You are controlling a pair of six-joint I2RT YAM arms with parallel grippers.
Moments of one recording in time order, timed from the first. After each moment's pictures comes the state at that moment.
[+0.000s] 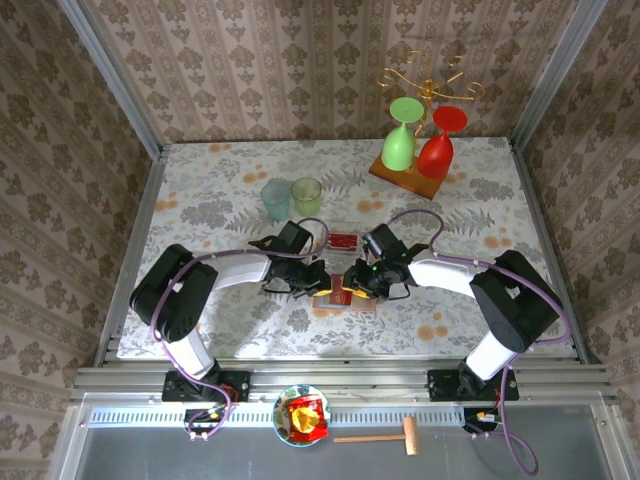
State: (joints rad) left arm -0.71 1.71 0.86 -0.25 0.59 -0.83; right arm 0.60 1.62 0.81 -0.26 -0.40 0.94
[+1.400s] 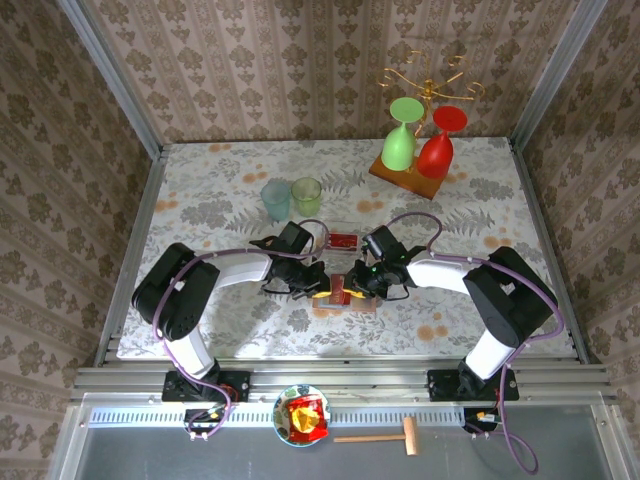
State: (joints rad) left arm -0.71 1.72 0.87 -0.28 0.59 -0.83; right arm 0.59 1.66 0.79 -0.19 -0.44 0.95
